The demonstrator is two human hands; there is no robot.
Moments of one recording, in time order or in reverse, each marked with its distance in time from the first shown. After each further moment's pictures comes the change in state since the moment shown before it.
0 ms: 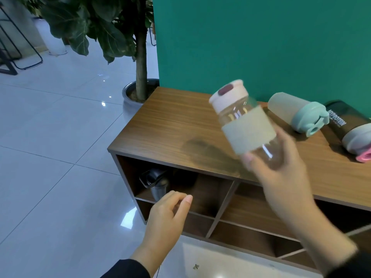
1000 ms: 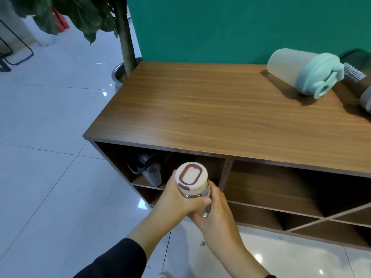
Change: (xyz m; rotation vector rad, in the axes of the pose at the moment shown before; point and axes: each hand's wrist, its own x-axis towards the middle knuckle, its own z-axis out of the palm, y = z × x) left_hand 0.022 -0.023 0.048 -0.163 -0.328 -0.286; right_hand -0.095 0.135 0.088 -0.172 -0.341 0.422
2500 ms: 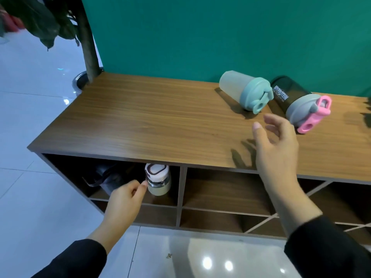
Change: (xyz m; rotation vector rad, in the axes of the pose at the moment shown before) left_hand 0.025 -0.006 -0.001 0.275 0.333 0.072; right_hand 0.033 -0.064 -0.217 0.061 0.739 -0.340
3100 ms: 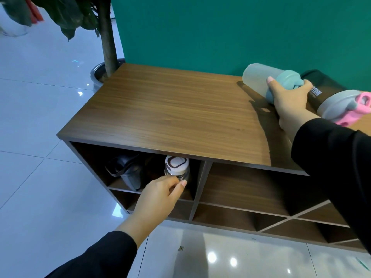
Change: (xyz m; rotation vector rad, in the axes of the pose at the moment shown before) left_hand -0.015 0.022 0.000 0.106 -0.149 0.372; right_hand 0.138 0.026 0.073 0.076 0.076 0.352
